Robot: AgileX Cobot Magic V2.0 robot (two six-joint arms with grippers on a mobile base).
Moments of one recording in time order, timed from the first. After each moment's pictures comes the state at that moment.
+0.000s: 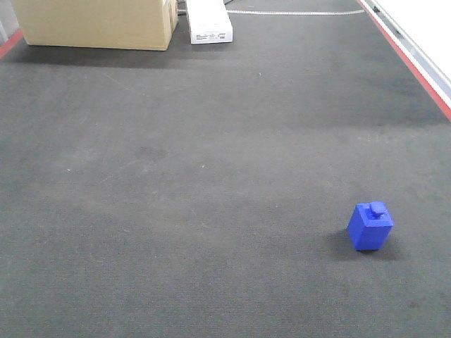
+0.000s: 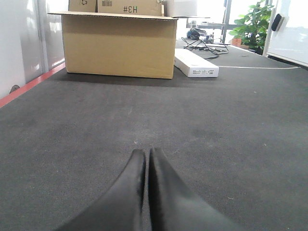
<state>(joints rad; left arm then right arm) -0.01 -0.01 0.03 0.07 0.09 -0.07 -0.02 -0.01 0.03 -0.02 0.09 0.02</state>
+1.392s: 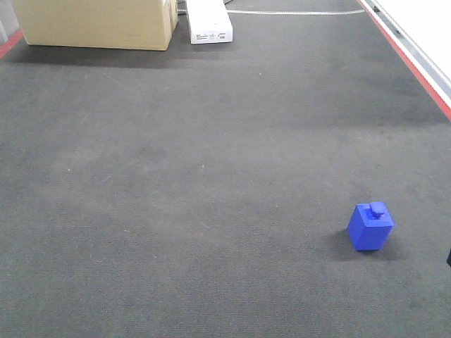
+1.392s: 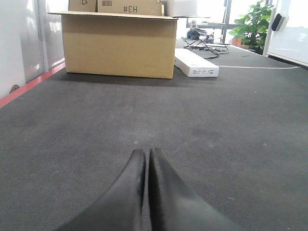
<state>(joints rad) -0.01 -0.01 0.03 0.07 0.09 -0.07 -0.02 0.55 -0.40 0.01 0.30 0.01</state>
